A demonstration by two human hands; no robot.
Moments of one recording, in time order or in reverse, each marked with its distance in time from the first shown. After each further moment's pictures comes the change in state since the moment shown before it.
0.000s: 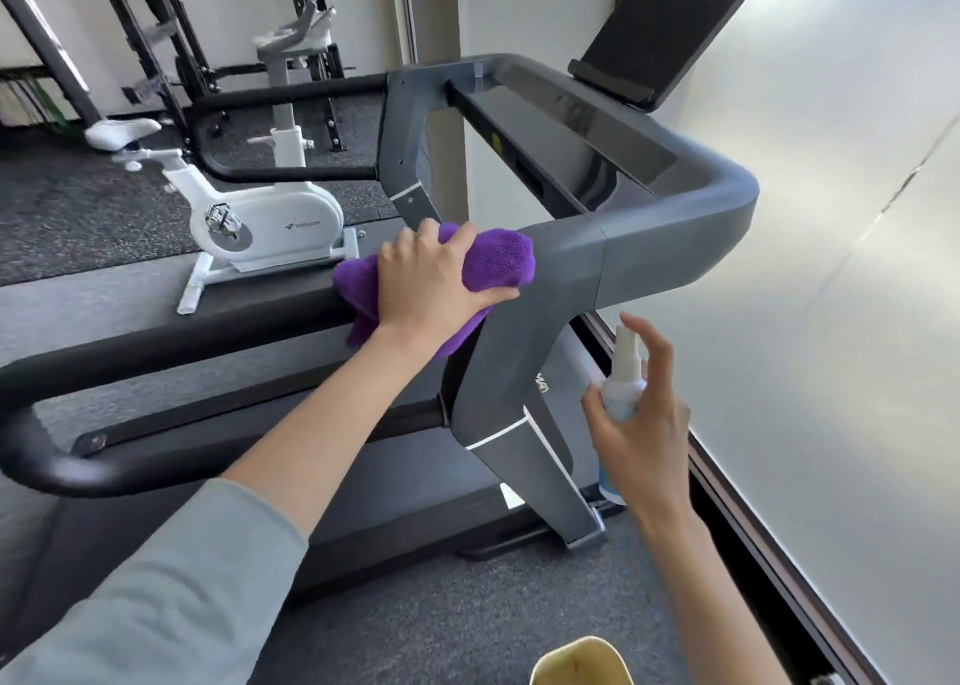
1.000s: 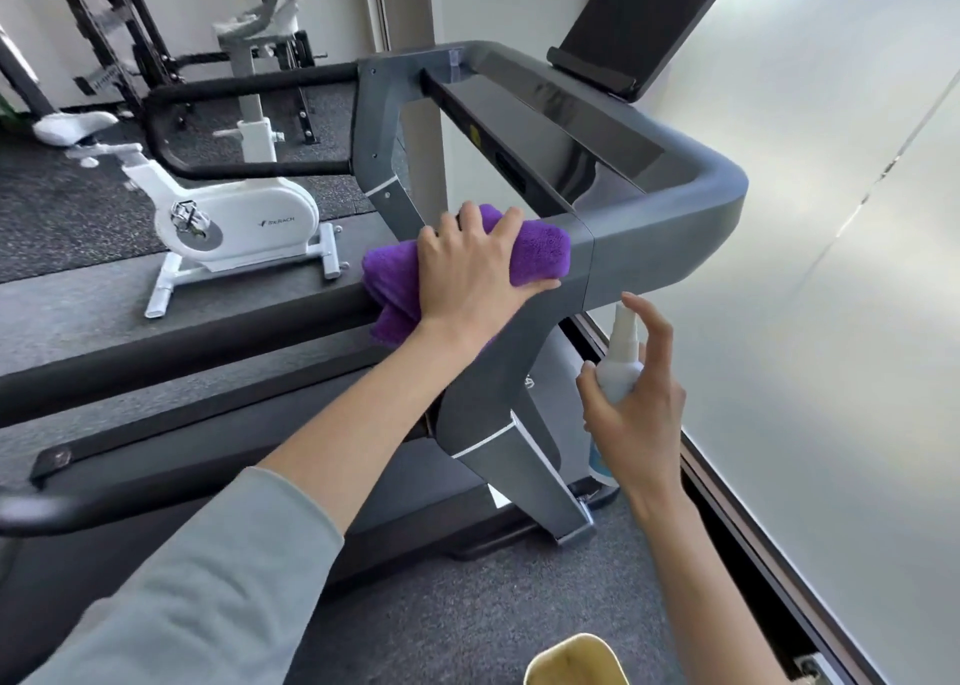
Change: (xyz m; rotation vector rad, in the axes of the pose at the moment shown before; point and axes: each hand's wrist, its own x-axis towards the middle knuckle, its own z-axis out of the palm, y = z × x) left_hand 0.023 0.051 0.006 0.116 -0.016 0.068; right_hand 0.025 0.004 0.008 -0.009 0.043 0.020
